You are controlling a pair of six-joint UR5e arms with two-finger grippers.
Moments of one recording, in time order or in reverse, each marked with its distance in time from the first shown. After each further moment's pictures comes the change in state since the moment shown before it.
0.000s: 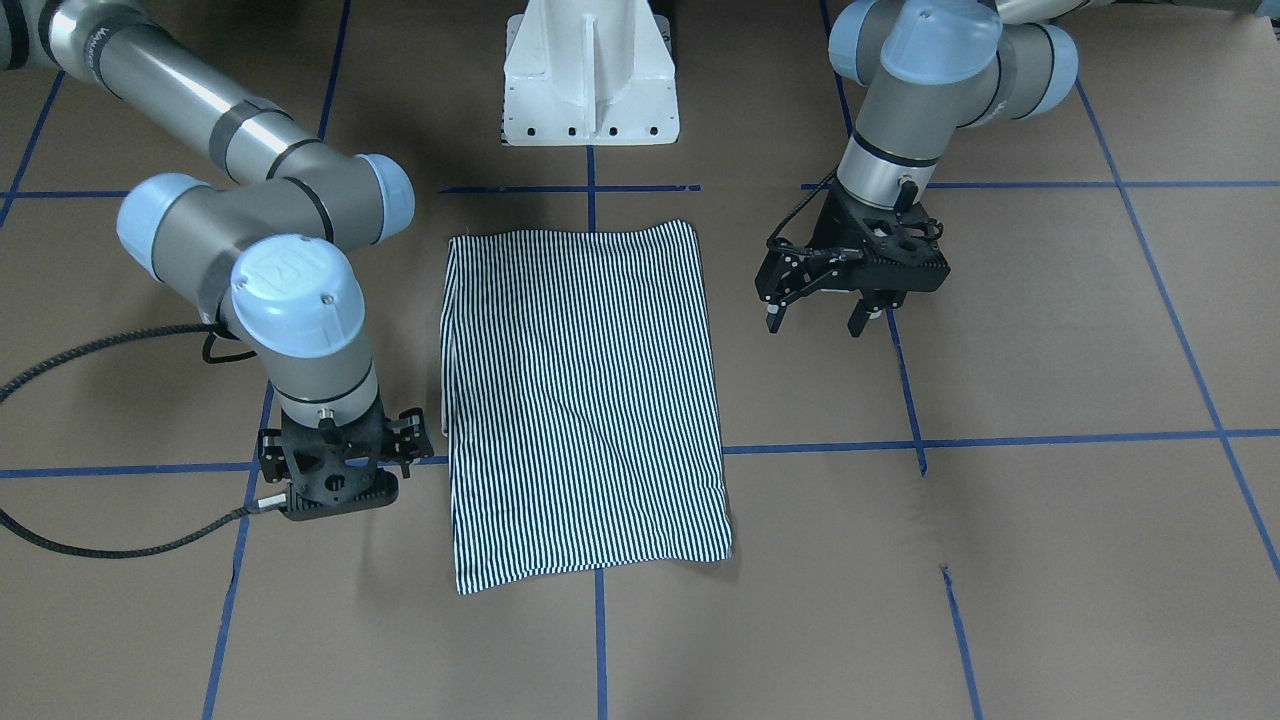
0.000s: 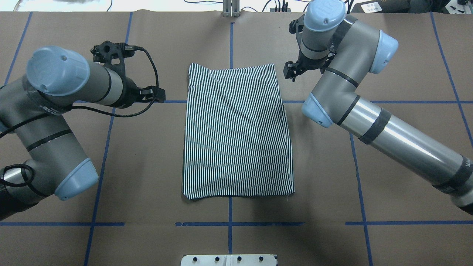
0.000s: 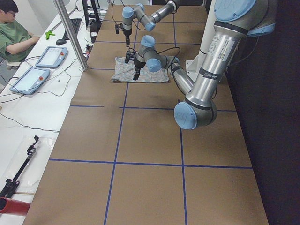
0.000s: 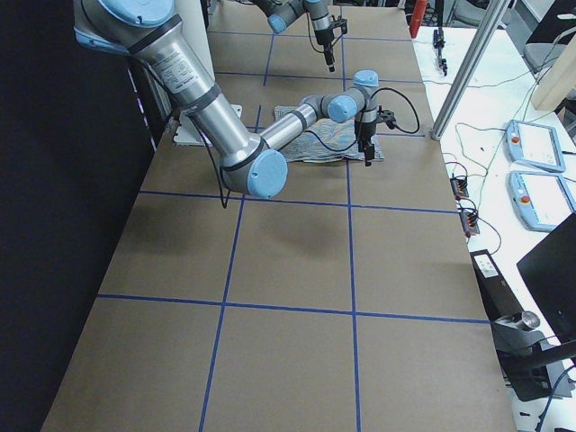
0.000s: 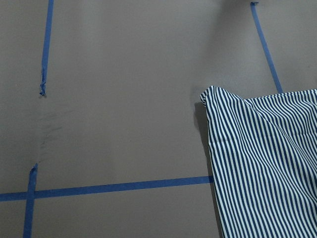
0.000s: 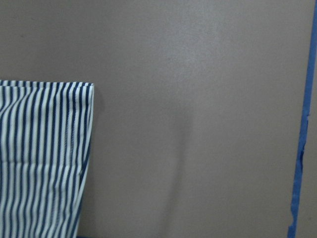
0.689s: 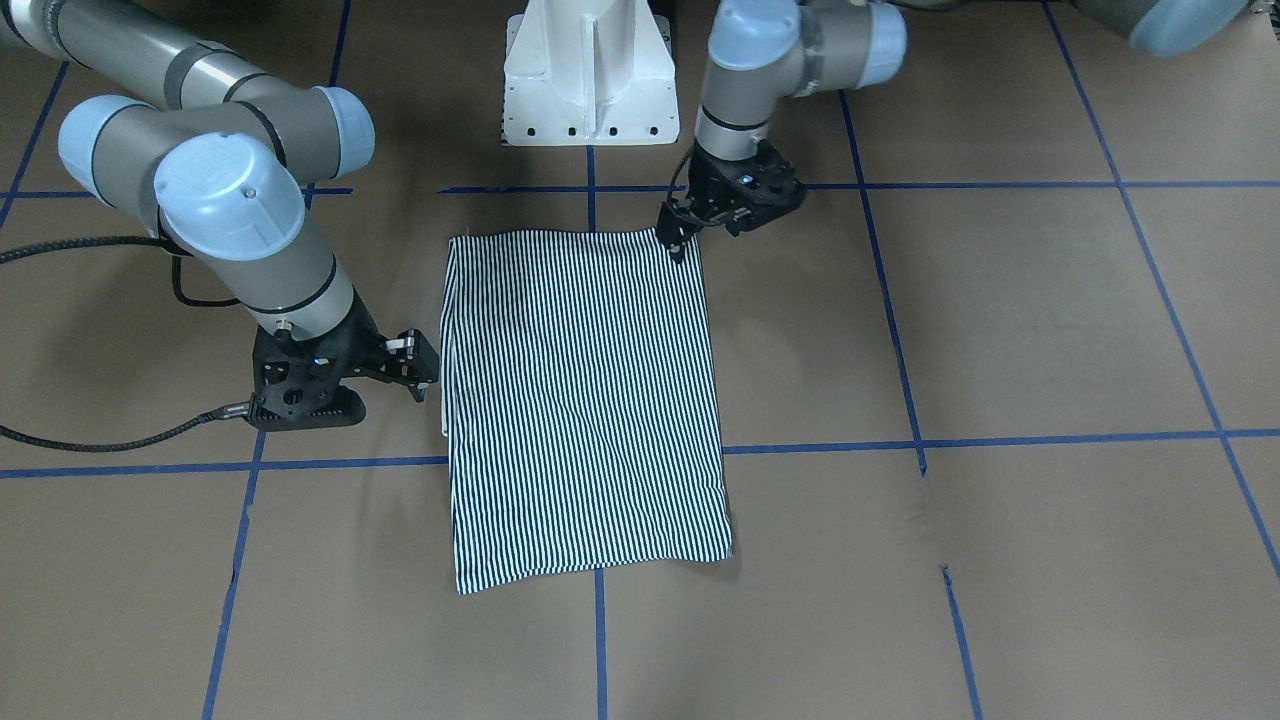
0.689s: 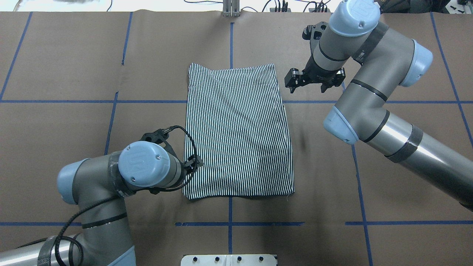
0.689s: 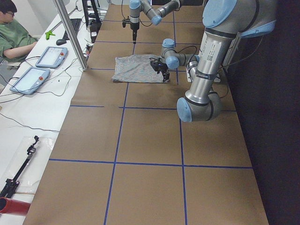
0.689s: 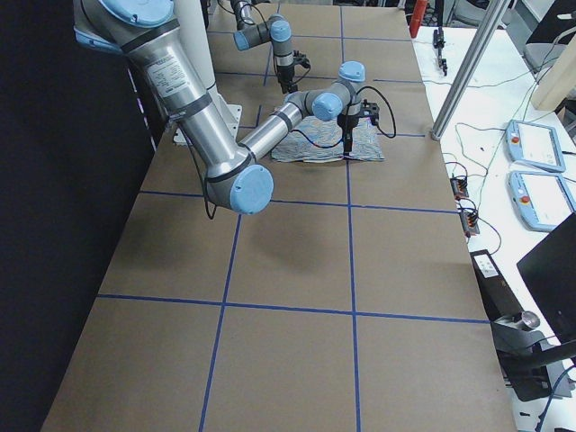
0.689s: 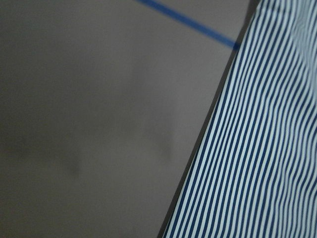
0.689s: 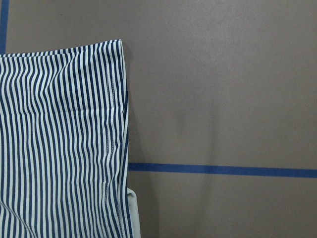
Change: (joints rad) left arm 0.362 -0.069 0.000 0.222 0.159 -0.654; right arm -0.005 -0.124 0.214 0.006 0.136 0.210
